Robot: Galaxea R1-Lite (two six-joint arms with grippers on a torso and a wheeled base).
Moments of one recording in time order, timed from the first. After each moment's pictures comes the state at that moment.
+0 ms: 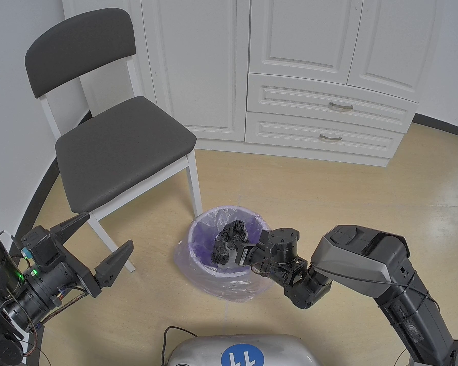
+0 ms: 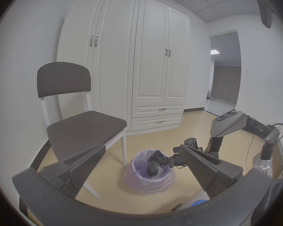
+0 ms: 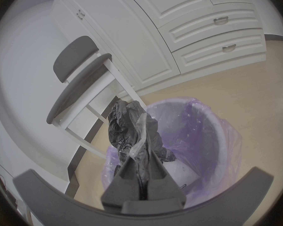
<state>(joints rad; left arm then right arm) -0.38 1.42 -0.02 -1.40 -0.10 0.07 0.59 2.75 -1.32 -1.22 0.00 0.48</state>
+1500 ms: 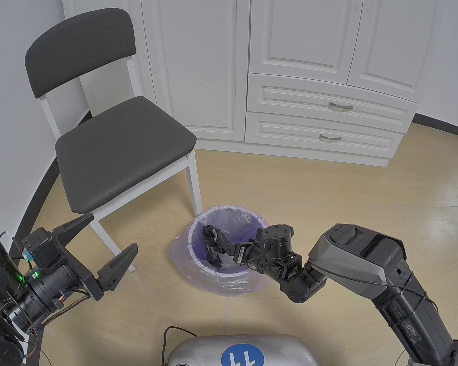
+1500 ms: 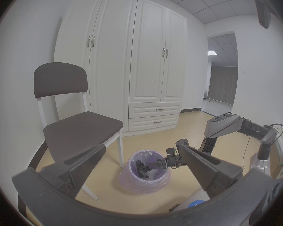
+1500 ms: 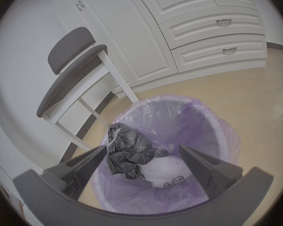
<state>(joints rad) -0.41 1.42 -0.02 -1.40 -0.10 0.07 0.59 2.78 -1.43 -1.08 -0.04 0.42</state>
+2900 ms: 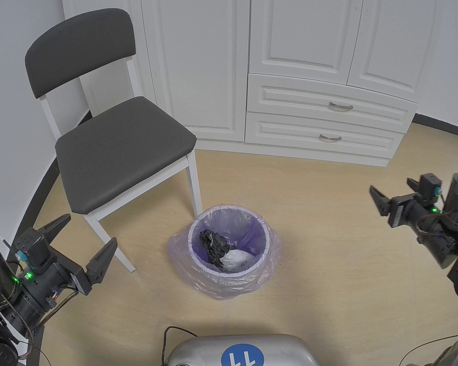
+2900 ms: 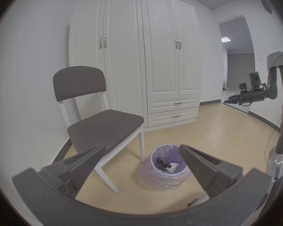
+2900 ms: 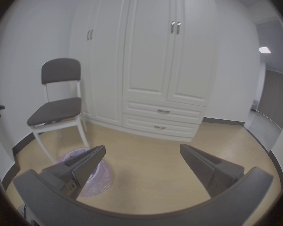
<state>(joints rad) -0.40 1.35 -0.02 -1.30 0.11 0.14 0.28 1.55 -0.36 -1.15 -0.26 -0.09</state>
